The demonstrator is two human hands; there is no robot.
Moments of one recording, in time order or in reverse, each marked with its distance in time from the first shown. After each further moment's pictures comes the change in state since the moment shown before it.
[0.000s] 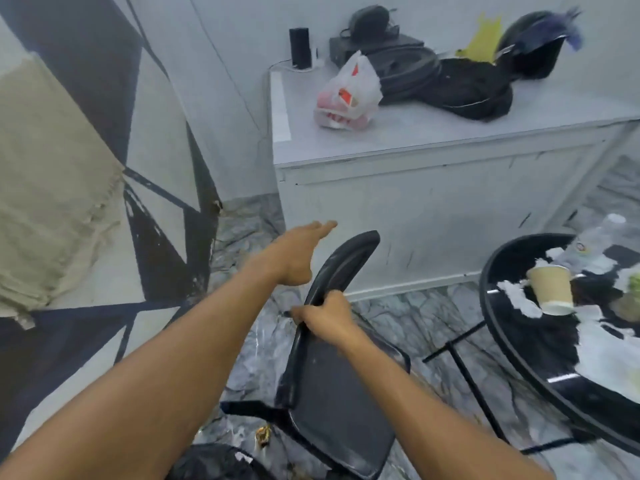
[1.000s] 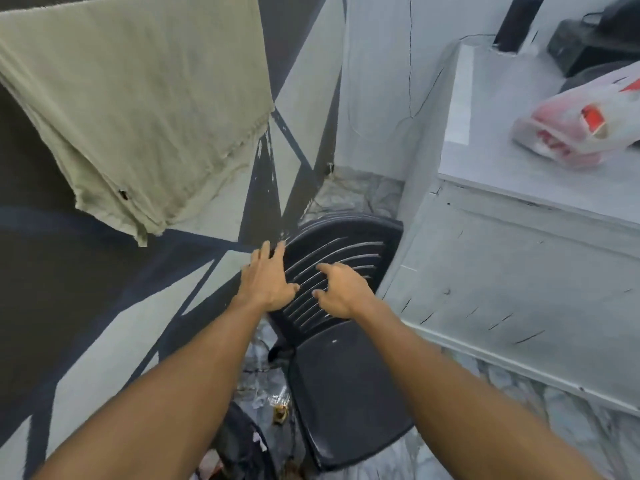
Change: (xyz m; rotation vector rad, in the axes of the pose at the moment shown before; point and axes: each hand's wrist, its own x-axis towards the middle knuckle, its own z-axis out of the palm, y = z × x) left_hand -0.054 -0.275 0.080 -0.170 0.249 -0.918; right_hand 0.212 -0.073 0.169 -1.046 -0.409 -0.493
